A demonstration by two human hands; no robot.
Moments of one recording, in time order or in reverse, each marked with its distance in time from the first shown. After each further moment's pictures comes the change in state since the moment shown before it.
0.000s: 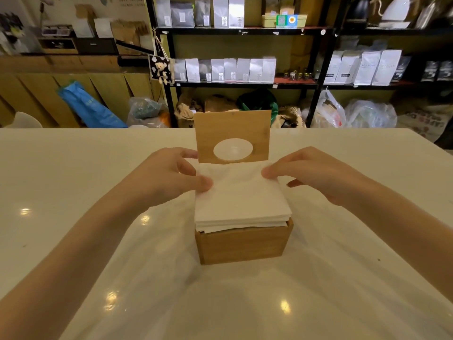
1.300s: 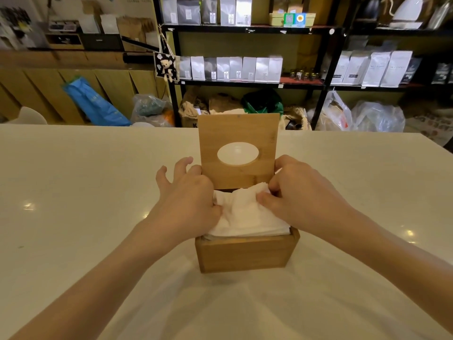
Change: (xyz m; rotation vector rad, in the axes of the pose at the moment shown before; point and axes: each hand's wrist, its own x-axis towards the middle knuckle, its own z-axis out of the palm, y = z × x) left_hand 0.003 -0.001 0.039 0.567 0.034 0.054; right_hand -0.013 -0.004 0.030 -0.678 0.178 -0.302
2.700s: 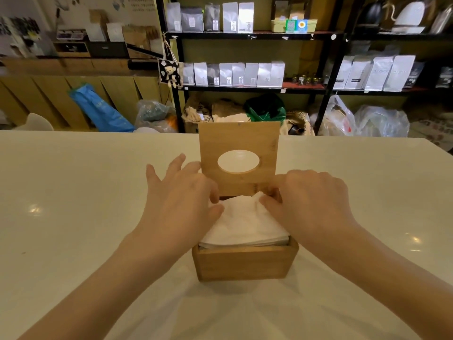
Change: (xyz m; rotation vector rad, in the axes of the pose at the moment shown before) left_hand -0.015 0.005 -0.015 0.073 0.174 -0.014; right_hand -0.006 -0.003 -0.003 -0.288 0.126 0.001
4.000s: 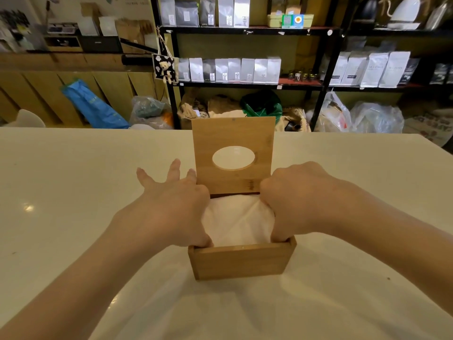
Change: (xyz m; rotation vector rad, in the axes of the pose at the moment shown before) left_hand 0.013 -0.003 -0.004 0.298 -0.512 0.089; right_hand 0.015 -0.006 -0.025 -0.314 -0.461 -0.344
